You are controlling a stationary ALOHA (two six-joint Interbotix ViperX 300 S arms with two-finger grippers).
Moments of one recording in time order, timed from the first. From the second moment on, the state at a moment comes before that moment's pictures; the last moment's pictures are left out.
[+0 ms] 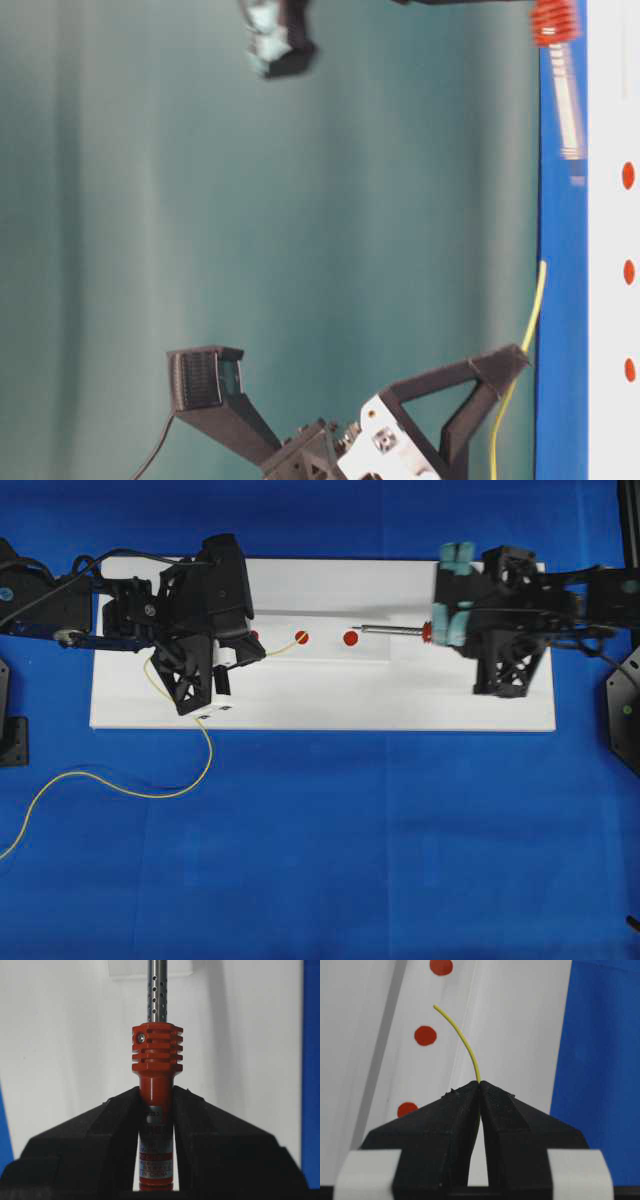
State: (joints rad) left arm 0.10 -0.15 0.71 0.00 0.15 -0.09; right arm -0.20 -0.34 0.85 -0.14 0.54 0.13
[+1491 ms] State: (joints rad) left arm -0.46 0.00 0.94 -0.01 -0.32 -0.25; right arm 0.38 -0.08 0.91 -0.11 0.03 0.46
